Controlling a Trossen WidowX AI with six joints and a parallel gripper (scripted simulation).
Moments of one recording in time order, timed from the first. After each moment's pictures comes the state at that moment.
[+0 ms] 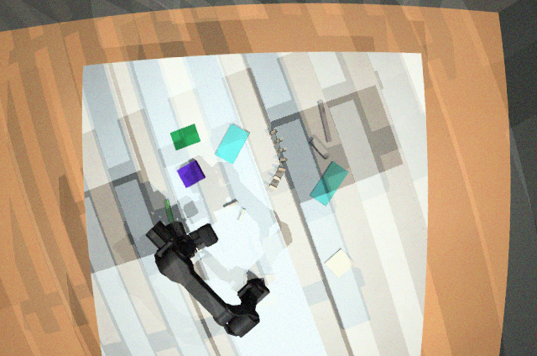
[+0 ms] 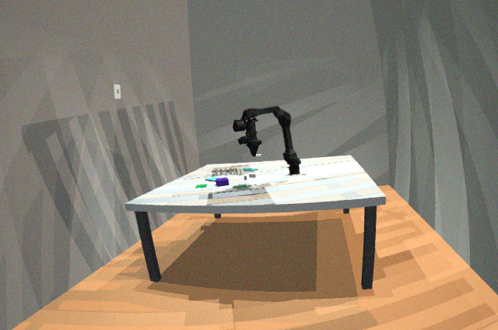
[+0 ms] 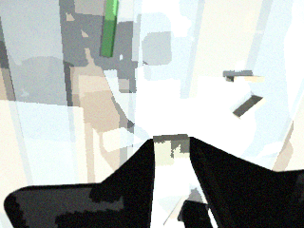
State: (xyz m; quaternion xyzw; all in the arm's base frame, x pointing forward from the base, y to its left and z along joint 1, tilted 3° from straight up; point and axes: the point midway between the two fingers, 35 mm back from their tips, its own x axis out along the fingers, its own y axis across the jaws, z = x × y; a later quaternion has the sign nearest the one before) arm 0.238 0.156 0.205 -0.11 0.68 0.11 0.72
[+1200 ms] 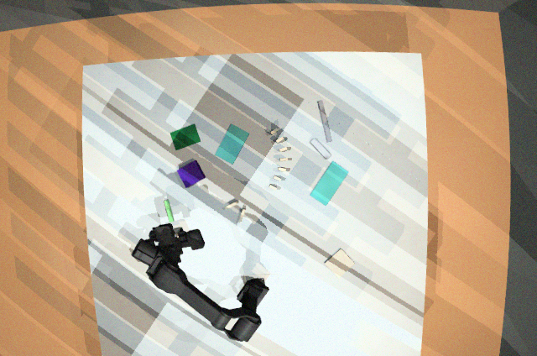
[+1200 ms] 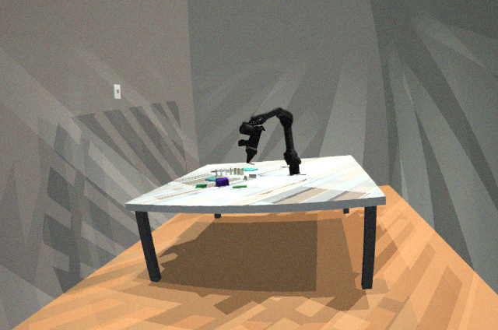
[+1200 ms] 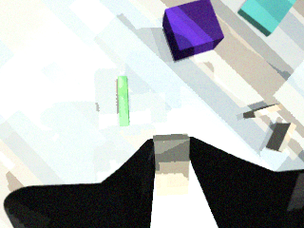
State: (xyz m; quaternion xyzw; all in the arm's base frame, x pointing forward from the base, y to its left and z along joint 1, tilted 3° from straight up) arm 0.263 0.205 0.179 -0.03 0.53 0.02 0.84
